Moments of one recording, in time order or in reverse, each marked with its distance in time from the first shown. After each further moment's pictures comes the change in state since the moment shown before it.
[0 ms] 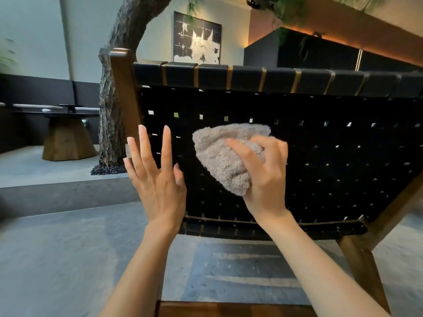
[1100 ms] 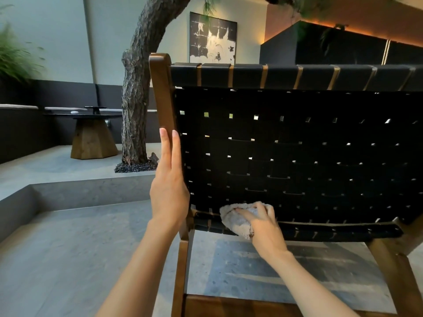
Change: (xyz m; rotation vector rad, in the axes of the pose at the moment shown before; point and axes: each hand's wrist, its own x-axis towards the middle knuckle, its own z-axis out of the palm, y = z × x) left_hand 0.009 -0.038 -0.026 -0.091 -0.319 -0.060; right_hand -0.131 0.000 0.039 -0.076 -0.983 0.370
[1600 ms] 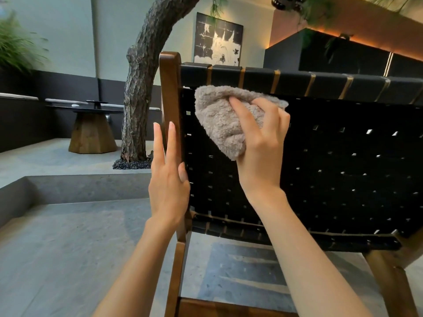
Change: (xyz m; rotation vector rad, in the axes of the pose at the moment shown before) left_hand 0.010 -0.003 0.000 -0.201 0.172 0.040; right_hand 0.072 -0.106 -0.146 0.090 0.932 -0.239
